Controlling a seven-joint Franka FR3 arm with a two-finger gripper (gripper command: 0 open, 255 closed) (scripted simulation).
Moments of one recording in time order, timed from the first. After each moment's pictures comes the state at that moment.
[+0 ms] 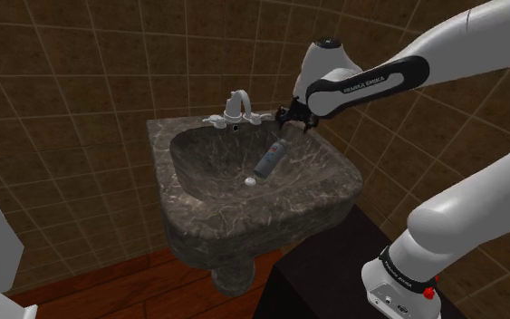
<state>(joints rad) -0.27 -0.21 0.27 -2.41 -0.24 2.44 0.90</state>
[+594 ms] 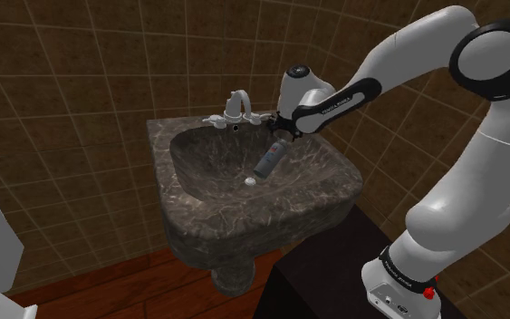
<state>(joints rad) -0.33 0.15 0.27 -2.22 -0.64 2.53 1.40</state>
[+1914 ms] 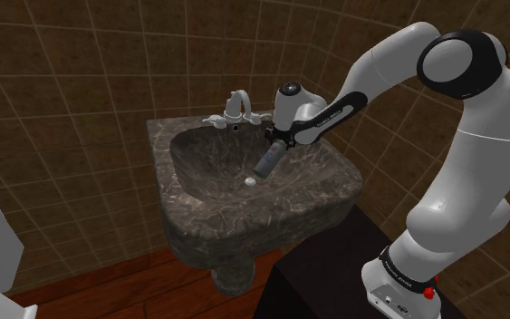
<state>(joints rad) -0.29 0.31 0.21 -2.16 -0.81 2.59 1.59</state>
